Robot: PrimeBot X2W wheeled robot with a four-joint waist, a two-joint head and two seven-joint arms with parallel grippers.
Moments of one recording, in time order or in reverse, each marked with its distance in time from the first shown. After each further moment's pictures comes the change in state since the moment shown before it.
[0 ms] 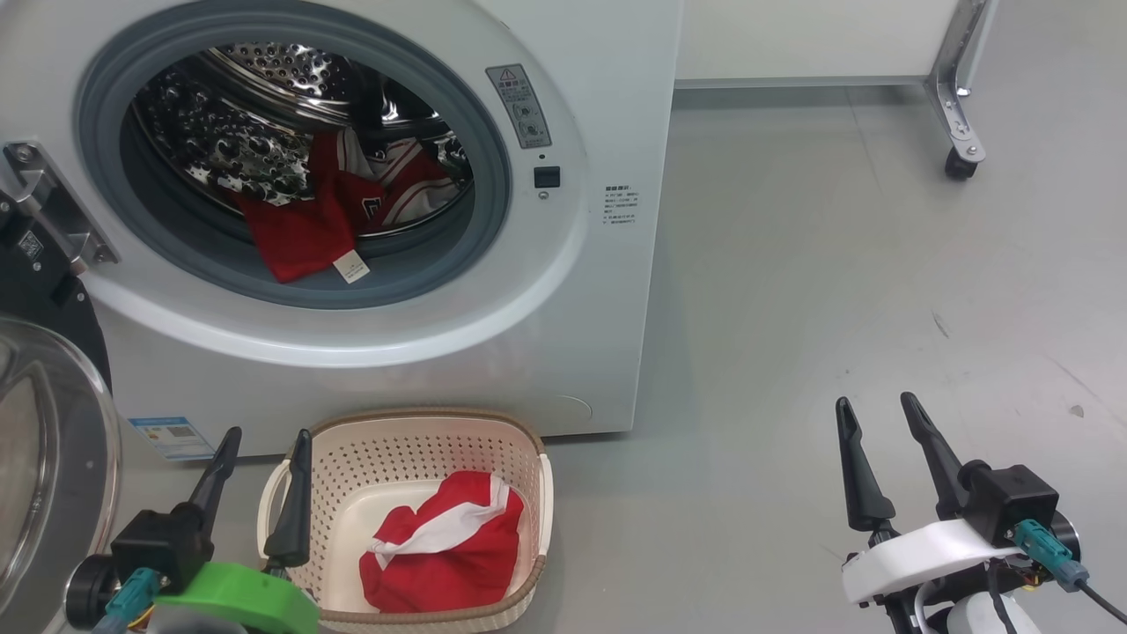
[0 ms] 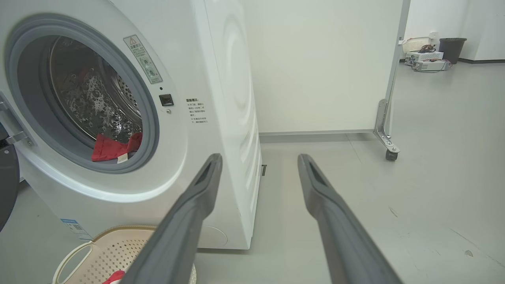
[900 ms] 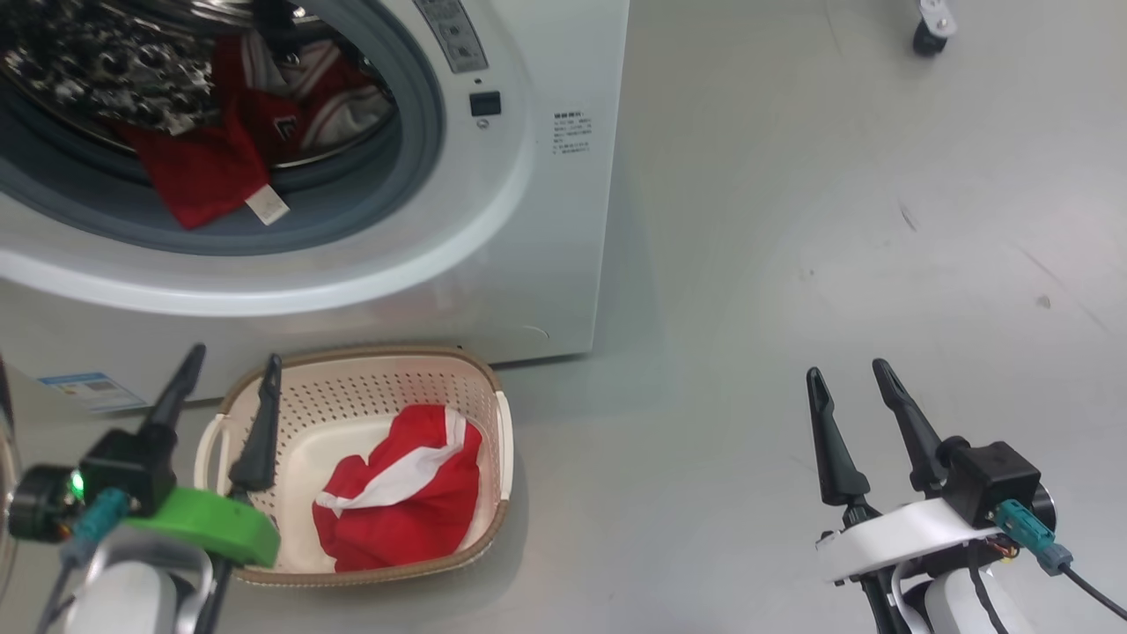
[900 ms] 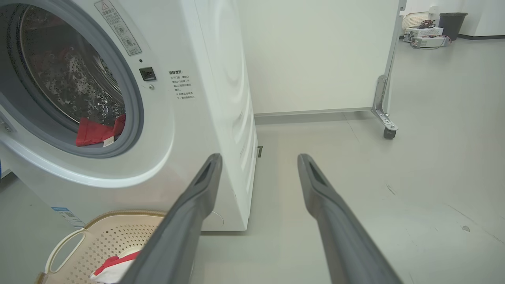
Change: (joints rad) left arm -0.119 0.079 -0.007 -0.033 0.062 0.000 0.051; right arm -0.032 0.010 0.050 -0.060 -0.003 0.005 0.002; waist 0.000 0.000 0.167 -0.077
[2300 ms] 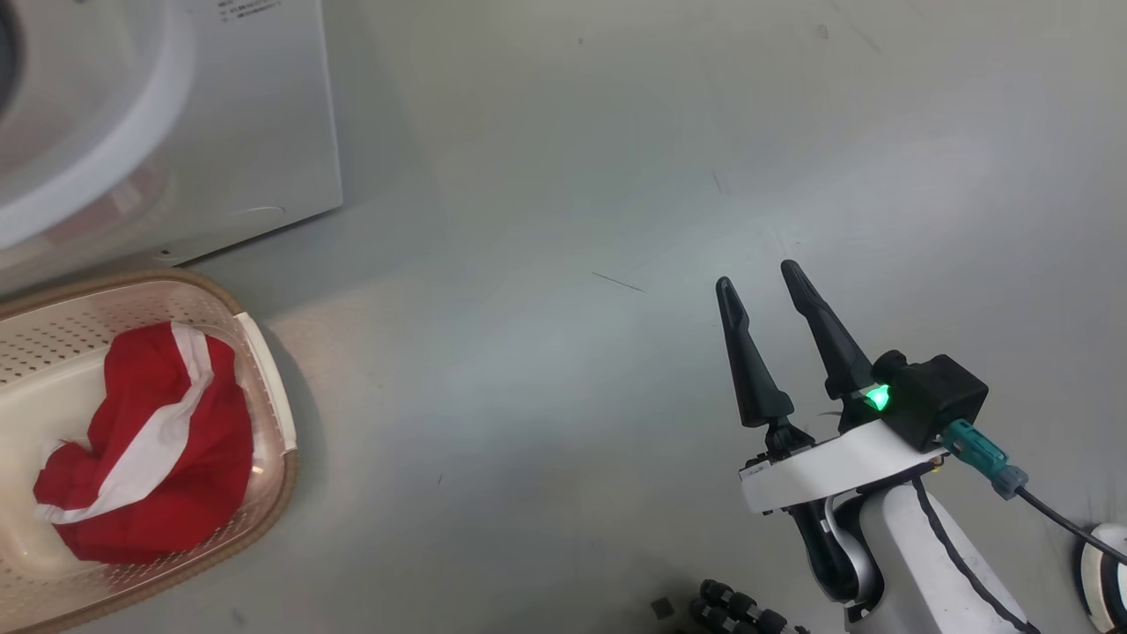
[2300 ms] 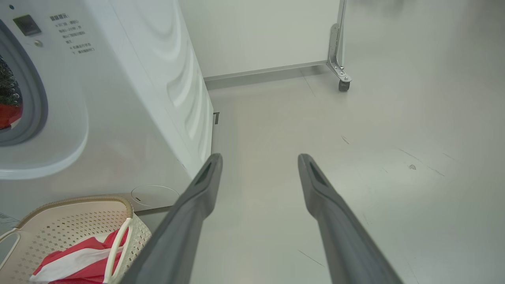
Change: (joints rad) left arm -0.650 0.350 0.184 0.334 0.020 0.078 0.521; right arm -0.181 0.024 0.151 -0.028 0.092 -0.026 -0.002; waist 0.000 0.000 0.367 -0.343
